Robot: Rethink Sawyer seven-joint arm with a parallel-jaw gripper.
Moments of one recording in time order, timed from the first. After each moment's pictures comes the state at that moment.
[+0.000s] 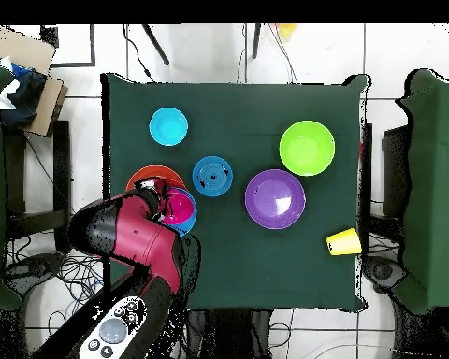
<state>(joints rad) 0.51 -0.45 -0.55 1.73 0.66 0.23 2.77</state>
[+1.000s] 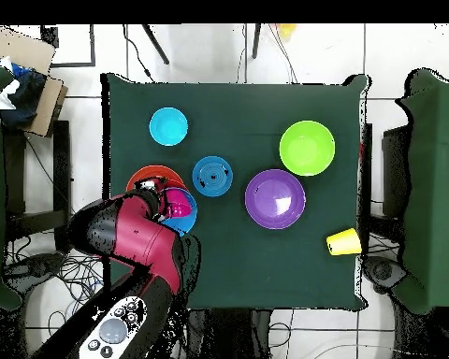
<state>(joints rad) 0.51 -0.45 -0.55 1.73 0.66 0.23 2.77</state>
